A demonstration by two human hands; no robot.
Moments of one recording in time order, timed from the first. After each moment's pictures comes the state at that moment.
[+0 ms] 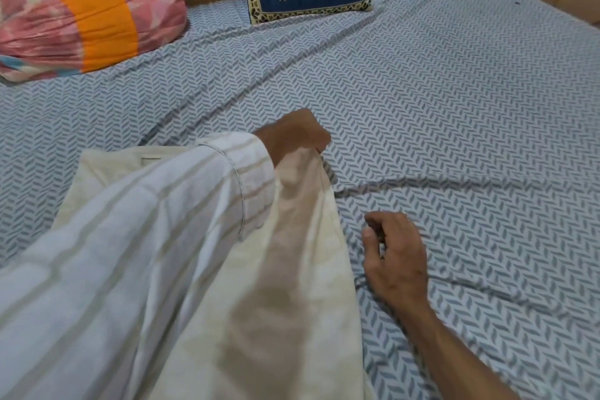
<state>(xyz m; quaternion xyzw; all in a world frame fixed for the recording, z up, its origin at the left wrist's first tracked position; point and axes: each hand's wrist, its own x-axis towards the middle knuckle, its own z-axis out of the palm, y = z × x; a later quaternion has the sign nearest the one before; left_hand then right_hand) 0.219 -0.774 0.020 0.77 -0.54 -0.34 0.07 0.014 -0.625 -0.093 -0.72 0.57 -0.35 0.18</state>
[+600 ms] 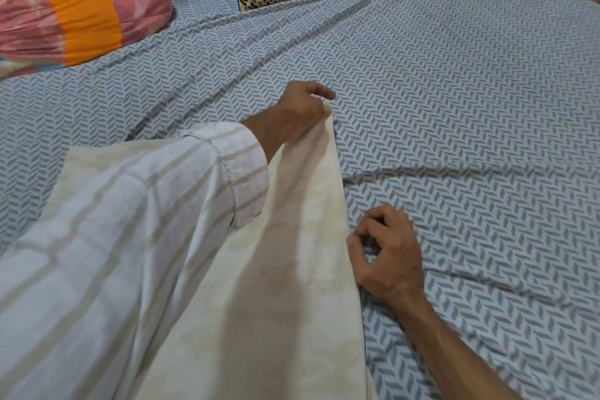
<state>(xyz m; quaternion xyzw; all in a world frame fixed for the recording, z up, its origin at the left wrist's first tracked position) 0.213 -0.801 -0.004 0.70 -0.46 -0.41 0.36 0.014 -0.623 -0.093 -0.75 0.52 -0.36 0.18</state>
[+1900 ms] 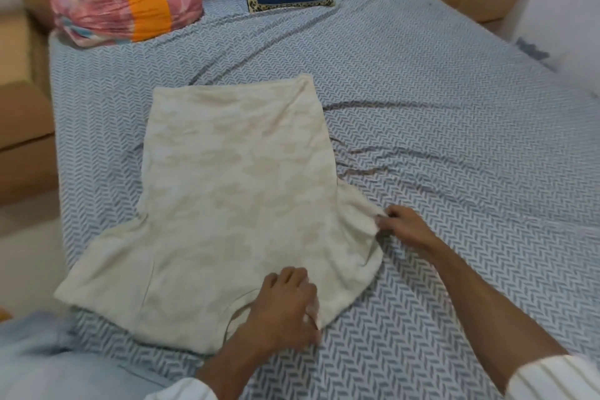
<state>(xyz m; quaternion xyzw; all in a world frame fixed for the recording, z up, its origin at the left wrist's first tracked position) 0.149 -0.208 -0.005 0.56 -0.79 -0.23 -0.07 -0.107 -0.383 0.002 -0.58 0.67 -0.13 0.45</state>
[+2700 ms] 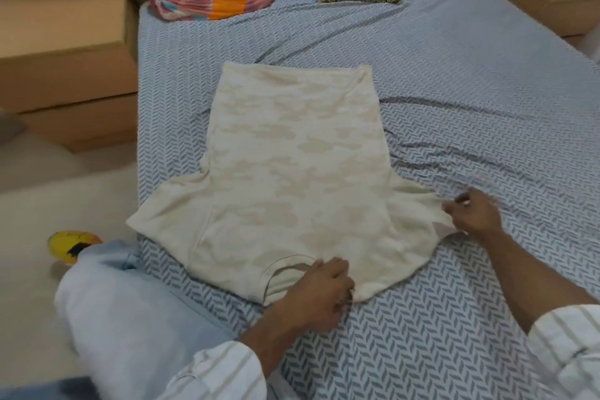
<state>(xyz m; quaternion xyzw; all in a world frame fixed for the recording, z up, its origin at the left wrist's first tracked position) 0.151 -0.166 -0.022 0.53 -0.79 -0.29 0.07 -0.129 -0.403 0.000 -0.57 0.78 -0.09 0.24</state>
